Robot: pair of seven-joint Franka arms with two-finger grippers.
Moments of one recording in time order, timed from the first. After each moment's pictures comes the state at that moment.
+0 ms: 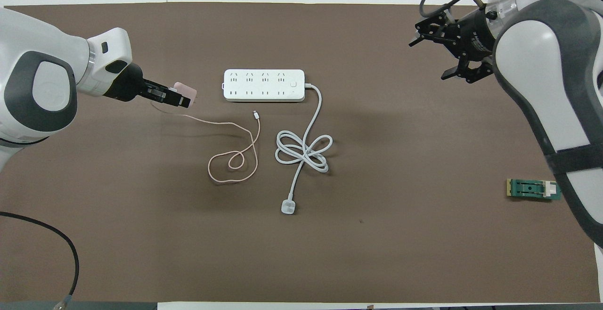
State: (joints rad) left arm -0.09 0.29 -0.06 -1.70 -0.51 1.93 0.65; right arm 0.01 0.37 0.08 -1.33 0.23 1.72 0.56
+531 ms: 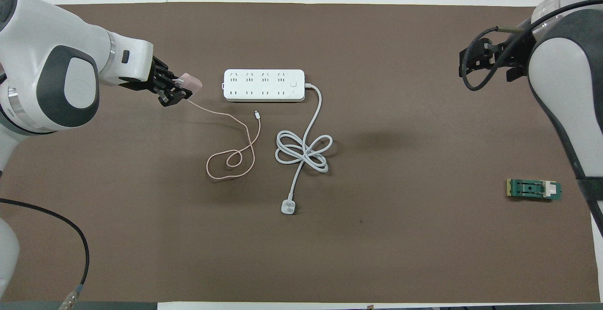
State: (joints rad) left arm -0.14 0.33 -0.06 -1.63 -0.35 1.99 1.02; right arm -0.01 0.29 0.07 -1.33 0.05 1.57 0.12
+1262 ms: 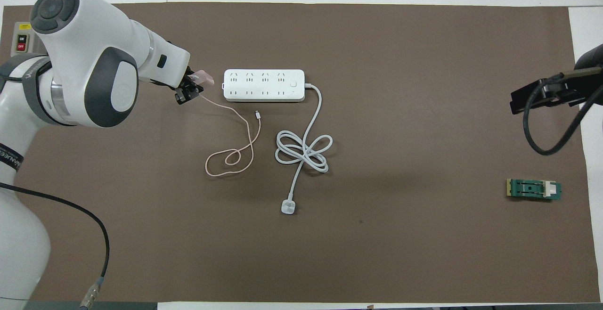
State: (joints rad) left arm -0.24 0.37 -0.07 -1.58 -0.15 2.04 1.05; right arm -0.01 0.04 0.05 -1.48 -0.04 1.45 -0.06
